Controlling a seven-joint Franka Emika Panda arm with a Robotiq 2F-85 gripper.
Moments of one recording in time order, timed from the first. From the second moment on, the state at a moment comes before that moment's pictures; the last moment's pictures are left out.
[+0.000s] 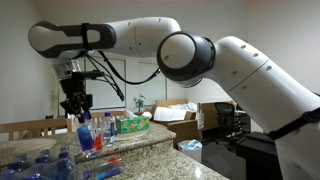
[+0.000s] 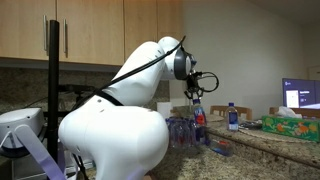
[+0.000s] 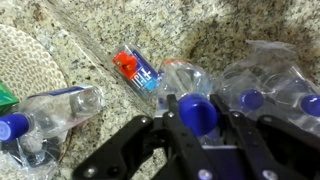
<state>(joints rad) 0.42 0.69 0.12 -0.80 -0.30 1.31 -0.11</state>
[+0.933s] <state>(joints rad) 0.50 0.81 0.13 -0.45 -0.17 1.21 -0.28</state>
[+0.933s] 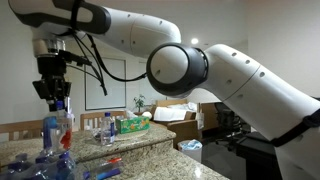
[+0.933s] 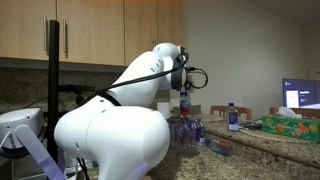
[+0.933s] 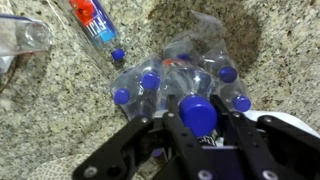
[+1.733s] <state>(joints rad) 0.51 0.88 0.14 -0.37 -0.10 1.25 -0.39</state>
